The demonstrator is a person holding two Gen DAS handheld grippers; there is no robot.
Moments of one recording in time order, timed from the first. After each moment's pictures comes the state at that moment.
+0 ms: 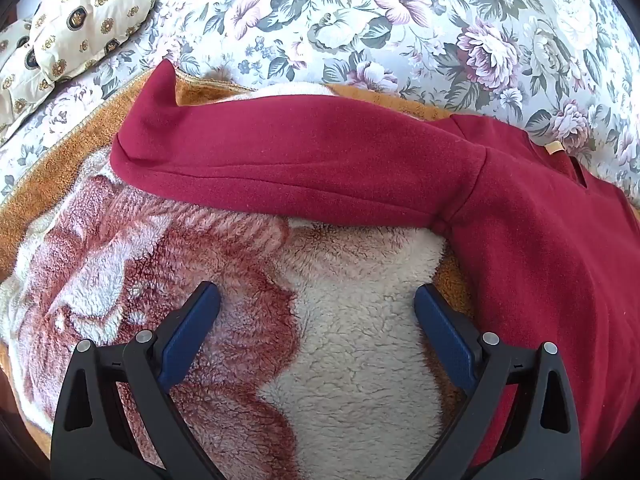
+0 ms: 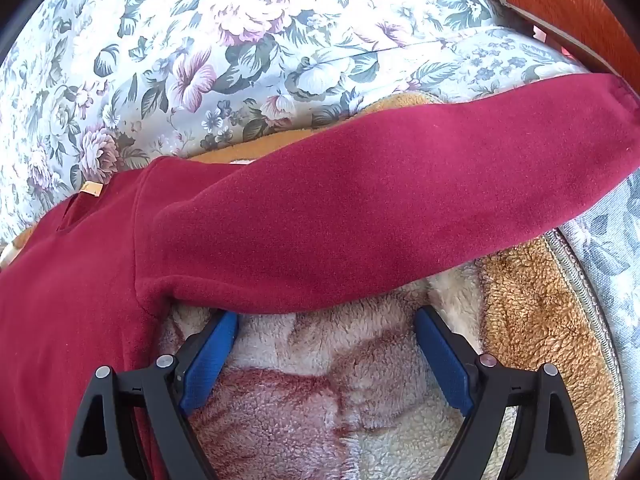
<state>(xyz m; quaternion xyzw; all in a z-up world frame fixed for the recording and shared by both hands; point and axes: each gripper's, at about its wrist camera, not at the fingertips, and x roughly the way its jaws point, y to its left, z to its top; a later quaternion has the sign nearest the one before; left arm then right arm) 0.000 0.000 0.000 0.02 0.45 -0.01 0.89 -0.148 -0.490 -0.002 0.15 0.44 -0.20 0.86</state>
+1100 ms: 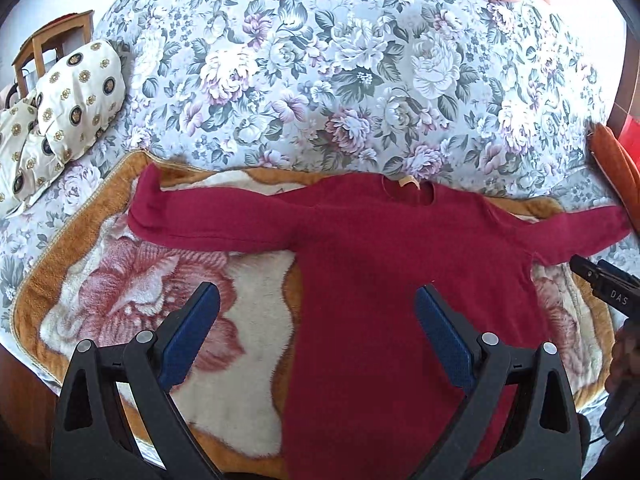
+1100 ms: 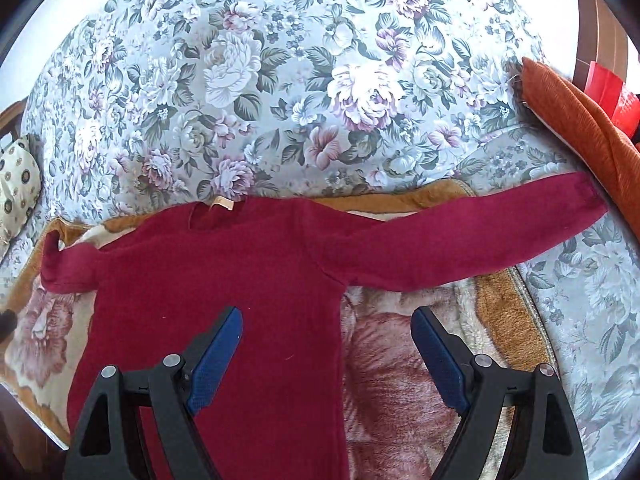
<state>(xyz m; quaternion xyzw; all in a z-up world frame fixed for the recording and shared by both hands) -0.118 -0.046 0.155 0.03 0.40 -0.13 0.91 -0.205 -0.363 0.137 0.11 0.40 -0.14 0.90</state>
